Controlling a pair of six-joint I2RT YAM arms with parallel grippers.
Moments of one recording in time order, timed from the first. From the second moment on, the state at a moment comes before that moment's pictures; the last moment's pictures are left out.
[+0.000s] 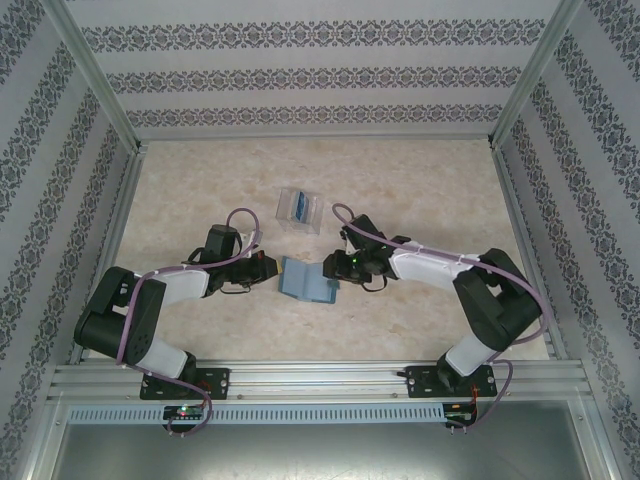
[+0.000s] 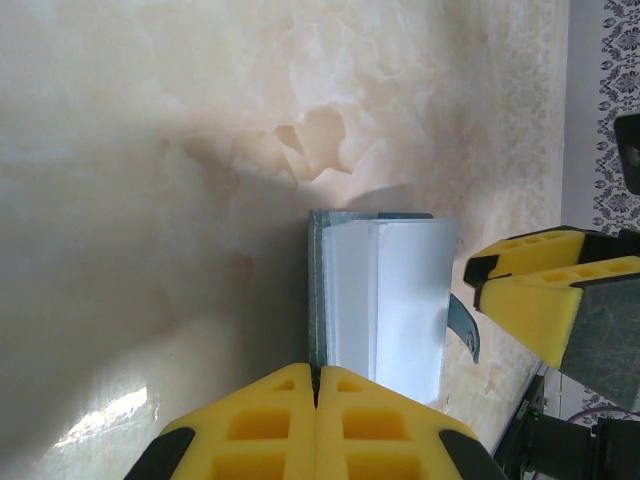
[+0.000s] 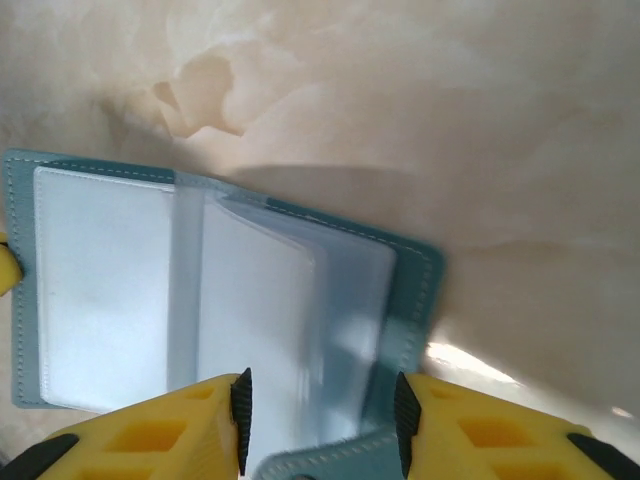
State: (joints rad) left arm -0.27 1.50 0.52 0.16 0.68 -0.66; right arm 0.64 1.59 0.84 -0.30 -0.29 0.74
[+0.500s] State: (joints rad) left arm -0.27 1.50 0.52 0.16 0.69 -0.66; right arm 0.90 1.53 0.95 -0.28 -0.08 0.84
